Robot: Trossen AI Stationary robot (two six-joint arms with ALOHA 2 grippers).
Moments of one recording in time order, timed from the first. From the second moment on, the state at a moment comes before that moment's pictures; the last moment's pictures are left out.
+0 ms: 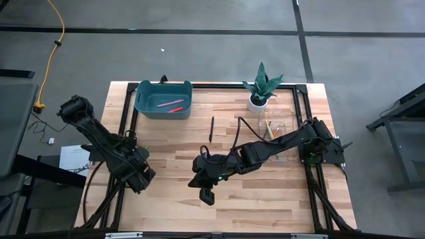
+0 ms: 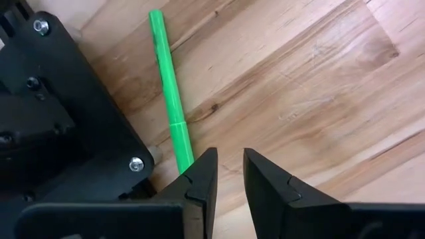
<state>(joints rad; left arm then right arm) -0.74 1.31 0.66 -1.14 -0.19 -1.80 0.36 1.97 1.88 -0.44 -0.01 0.56</state>
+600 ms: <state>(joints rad) -0.74 1.39 0.72 -1.27 -0.14 -1.69 0.36 1.97 1.88 -0.44 -0.01 0.58</state>
